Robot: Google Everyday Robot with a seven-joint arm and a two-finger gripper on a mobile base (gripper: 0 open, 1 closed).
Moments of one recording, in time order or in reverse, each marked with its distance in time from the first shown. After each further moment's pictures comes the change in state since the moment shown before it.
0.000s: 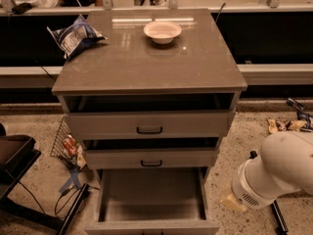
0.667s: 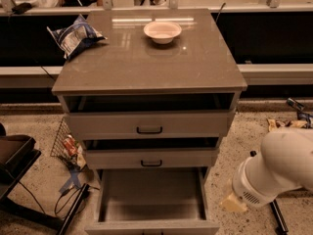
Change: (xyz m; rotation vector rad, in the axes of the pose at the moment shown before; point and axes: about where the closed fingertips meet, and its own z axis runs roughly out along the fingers) arm -0.002 -0.004 -0.008 0.000 0.005 -0.005
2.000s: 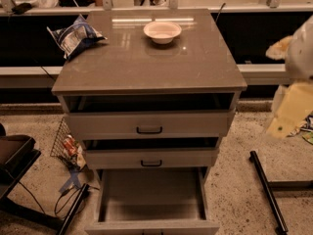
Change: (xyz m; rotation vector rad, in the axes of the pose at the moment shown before) arm -0.093 -0.067 -0.272 0.209 -0.062 -0.279
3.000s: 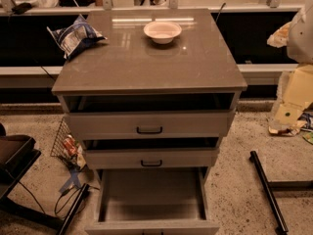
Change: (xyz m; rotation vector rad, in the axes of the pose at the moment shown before) arm -0.003 -0.013 -0.017 -0.012 0.063 -0.037
